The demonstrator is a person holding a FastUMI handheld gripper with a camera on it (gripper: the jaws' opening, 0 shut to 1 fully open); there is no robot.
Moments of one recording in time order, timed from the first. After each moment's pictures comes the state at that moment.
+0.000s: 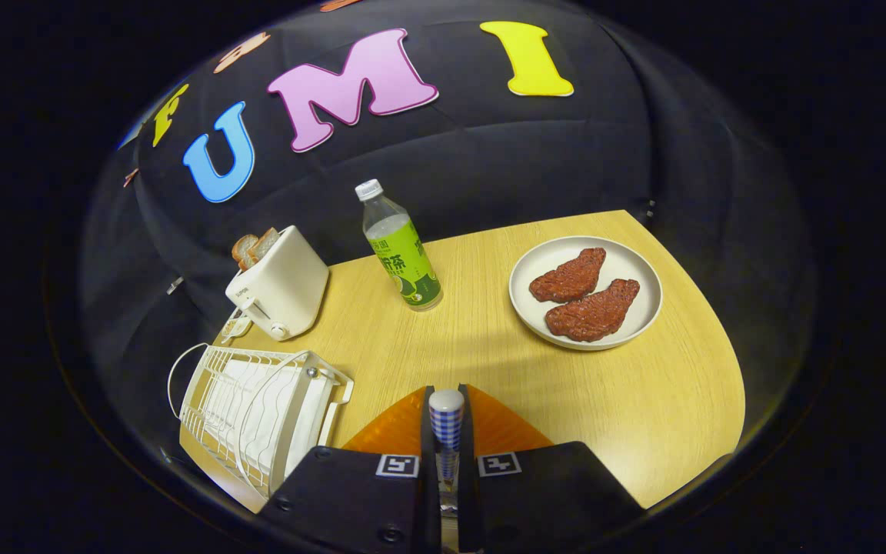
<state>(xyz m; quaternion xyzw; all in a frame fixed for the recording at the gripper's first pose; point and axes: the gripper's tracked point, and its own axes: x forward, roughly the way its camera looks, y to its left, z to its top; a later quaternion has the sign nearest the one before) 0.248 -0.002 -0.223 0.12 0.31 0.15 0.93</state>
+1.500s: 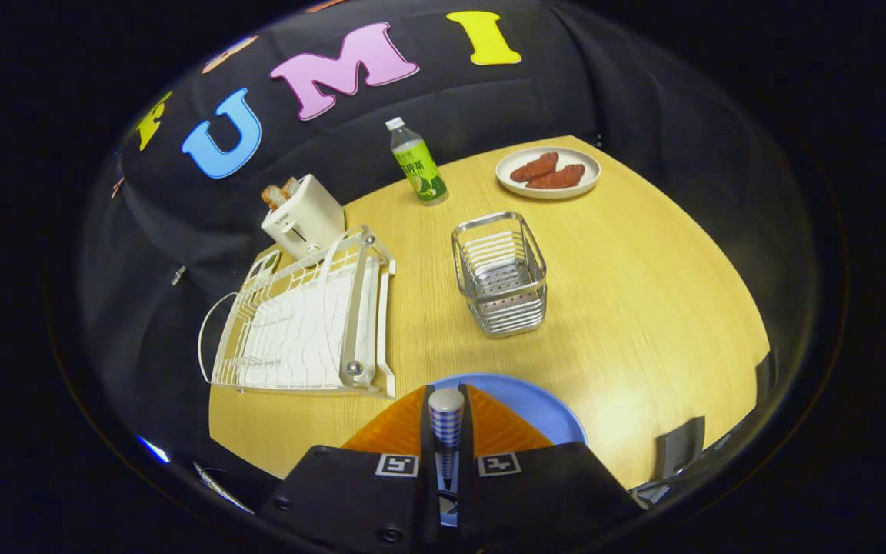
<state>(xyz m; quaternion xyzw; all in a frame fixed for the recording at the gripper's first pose) 0.032 0.045 -0.264 0.17 0.41 0.08 0.89</state>
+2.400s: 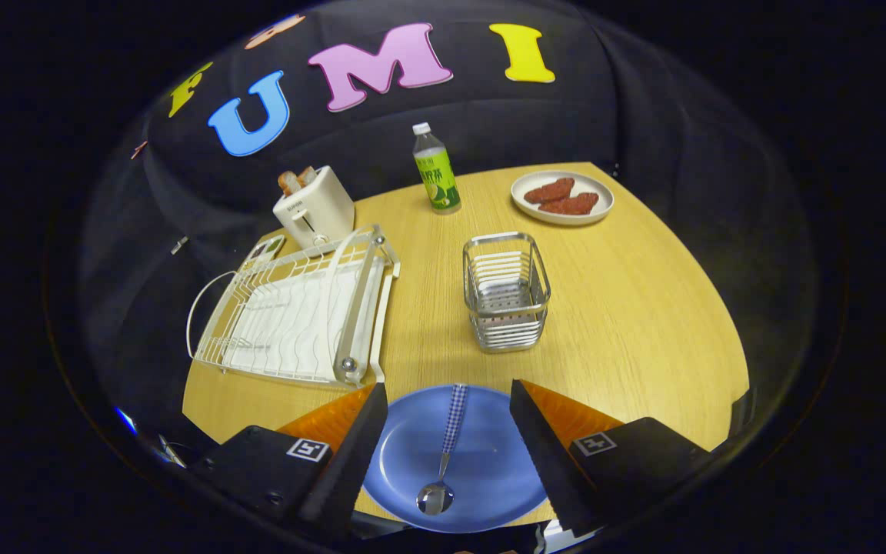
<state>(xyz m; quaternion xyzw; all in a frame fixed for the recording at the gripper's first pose) 0.041 0.032 -0.216 0.10 0.34 0.11 0.93</state>
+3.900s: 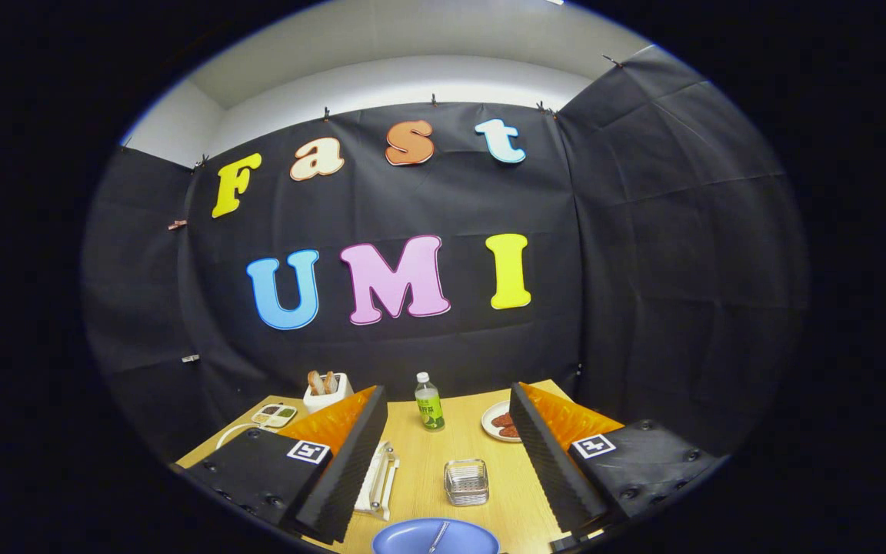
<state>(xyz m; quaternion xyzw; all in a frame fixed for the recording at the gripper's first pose) 0.012 -0.032 0.055 0.09 -0.02 0.04 0.99</state>
